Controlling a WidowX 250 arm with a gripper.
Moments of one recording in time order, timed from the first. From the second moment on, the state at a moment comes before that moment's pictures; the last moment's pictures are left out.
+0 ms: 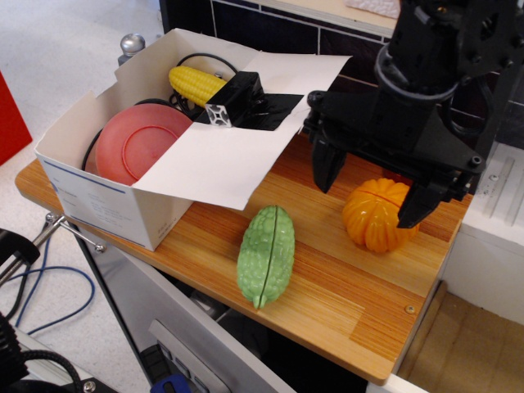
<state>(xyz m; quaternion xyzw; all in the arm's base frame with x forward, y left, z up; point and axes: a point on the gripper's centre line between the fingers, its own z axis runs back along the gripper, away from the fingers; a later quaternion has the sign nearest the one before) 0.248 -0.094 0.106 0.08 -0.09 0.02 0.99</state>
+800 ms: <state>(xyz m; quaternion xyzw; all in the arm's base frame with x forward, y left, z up) 0.245 -0.080 0.080 0.08 -0.09 0.02 0.99</state>
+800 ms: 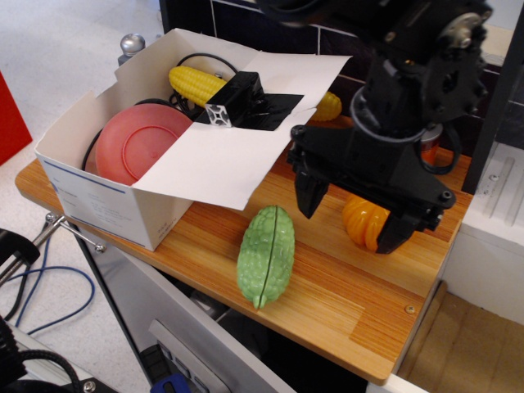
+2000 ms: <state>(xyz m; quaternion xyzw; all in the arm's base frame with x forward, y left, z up) 0.229 -0.017 0.104 0.18 -0.07 -0.04 0.98</state>
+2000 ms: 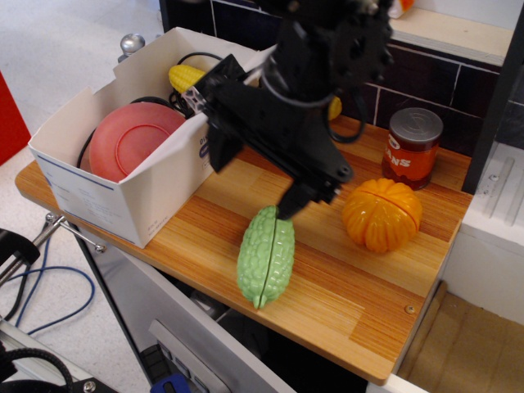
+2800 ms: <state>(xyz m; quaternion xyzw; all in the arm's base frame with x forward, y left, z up) 0.232 0.054 0.119 0.21 -0.12 -0.11 0.97</state>
